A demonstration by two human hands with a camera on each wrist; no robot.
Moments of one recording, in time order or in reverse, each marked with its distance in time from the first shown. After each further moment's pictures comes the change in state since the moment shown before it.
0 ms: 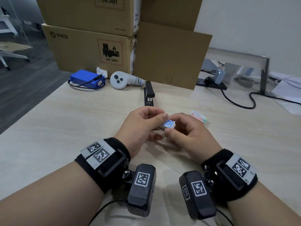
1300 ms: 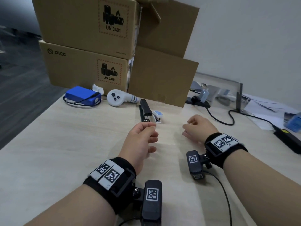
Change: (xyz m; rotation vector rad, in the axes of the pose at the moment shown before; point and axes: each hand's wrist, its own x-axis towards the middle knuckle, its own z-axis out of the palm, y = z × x) left_hand 0.003 0.010 -0.006 -0.156 0.105 -0.083; right_hand 0.075 0.021 -0.065 -0.594 0.272 0.599
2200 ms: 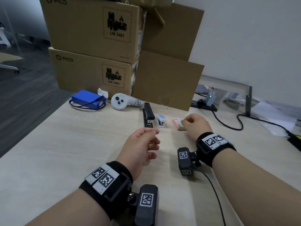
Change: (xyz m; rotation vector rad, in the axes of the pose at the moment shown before) left_hand -0.001 0.005 0.000 0.000 -0.017 -0.058; right_hand 0.022 -0.020 0.019 0.131 0.092 -0.124
